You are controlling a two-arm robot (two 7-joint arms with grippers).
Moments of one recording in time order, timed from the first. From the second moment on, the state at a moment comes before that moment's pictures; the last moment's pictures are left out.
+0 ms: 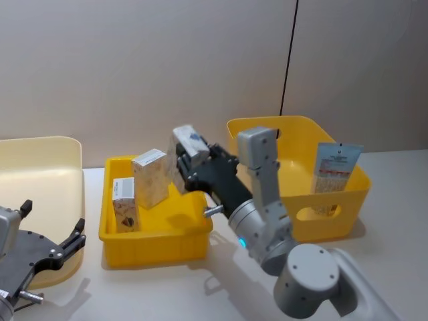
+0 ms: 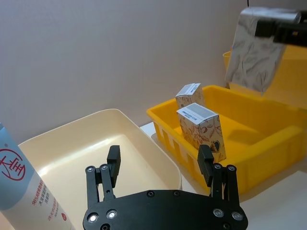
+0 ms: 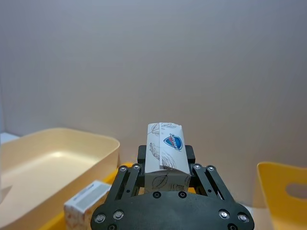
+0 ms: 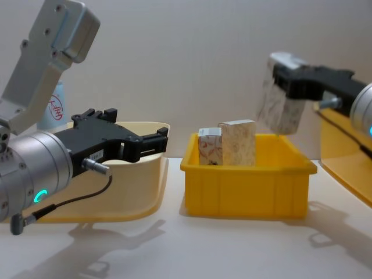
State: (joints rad) left arm -0.24 0.38 0.45 -1.63 -0.20 0.01 -0.01; right arm 0.33 0.16 -0.27 -1.45 0.16 -0.05 0.11
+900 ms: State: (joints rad) left arm -0.24 0.38 0.45 -1.63 -0.20 0.01 -0.01; right arm 0.21 0.19 -0.07 -1.64 0.10 -0.18 -0.03
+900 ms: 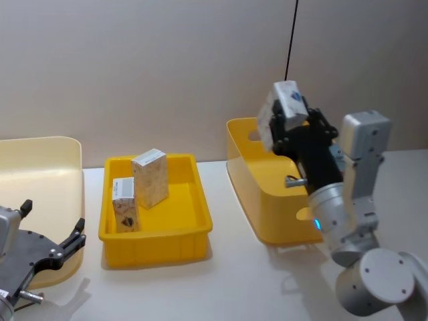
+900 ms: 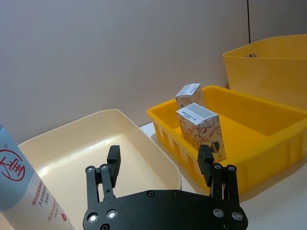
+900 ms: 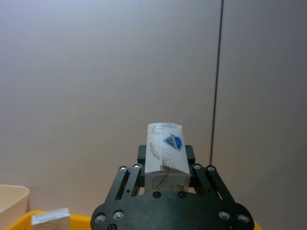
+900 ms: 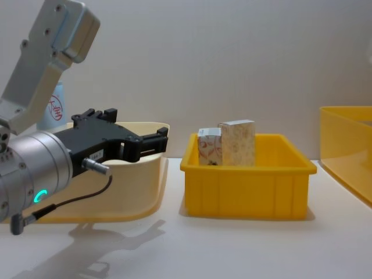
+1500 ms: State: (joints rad) left arm -0.24 0.38 0.45 -1.63 -0.20 0.01 -0.01; right arm 0.14 0.21 -0.02 -1.69 0.09 -0.05 -0.05
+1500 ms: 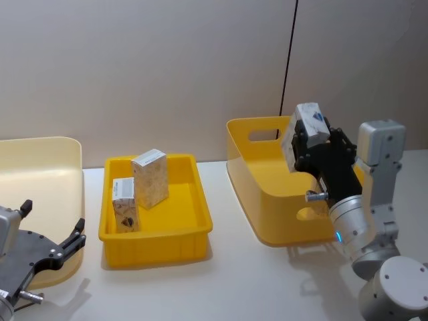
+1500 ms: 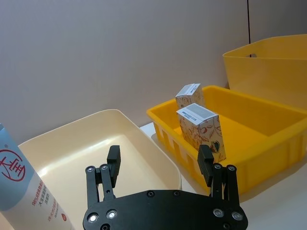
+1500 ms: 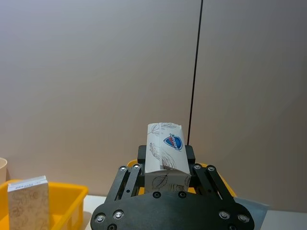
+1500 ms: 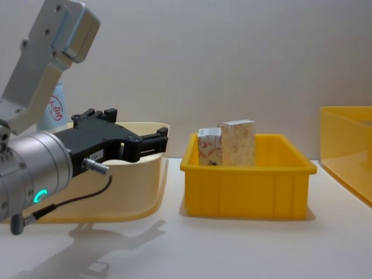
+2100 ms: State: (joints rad) left arm -0.24 0.38 0.45 -1.63 -0.20 0.01 -0.01; right arm 0.18 0.20 -0.04 -1.67 0.08 0.16 -0.03
